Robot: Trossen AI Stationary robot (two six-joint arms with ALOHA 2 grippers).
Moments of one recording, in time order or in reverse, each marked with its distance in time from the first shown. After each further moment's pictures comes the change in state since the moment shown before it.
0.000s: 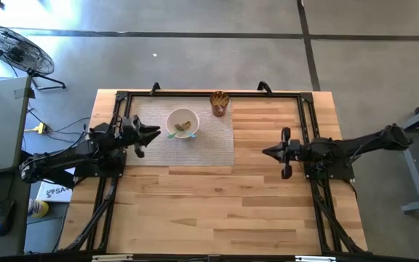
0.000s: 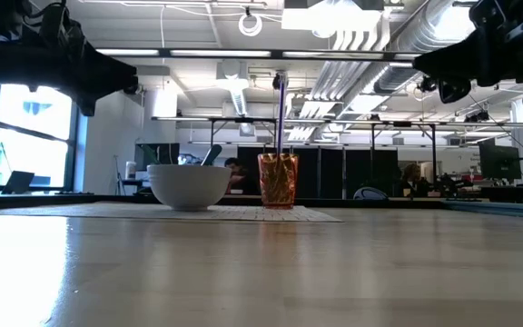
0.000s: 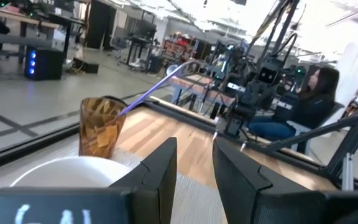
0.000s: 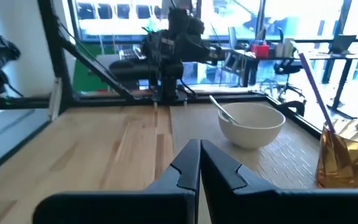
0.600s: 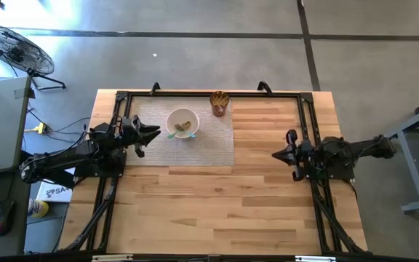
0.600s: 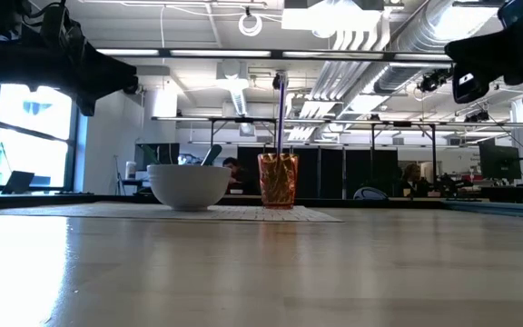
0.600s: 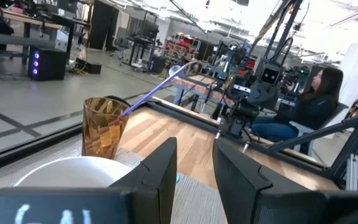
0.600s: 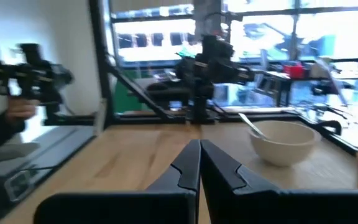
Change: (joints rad) left arm 0.000 0.000 -0.004 0.001 -0.008 0.002; right arm 0.000 -0.429 -0.064 -0.258 -0.133 0.019
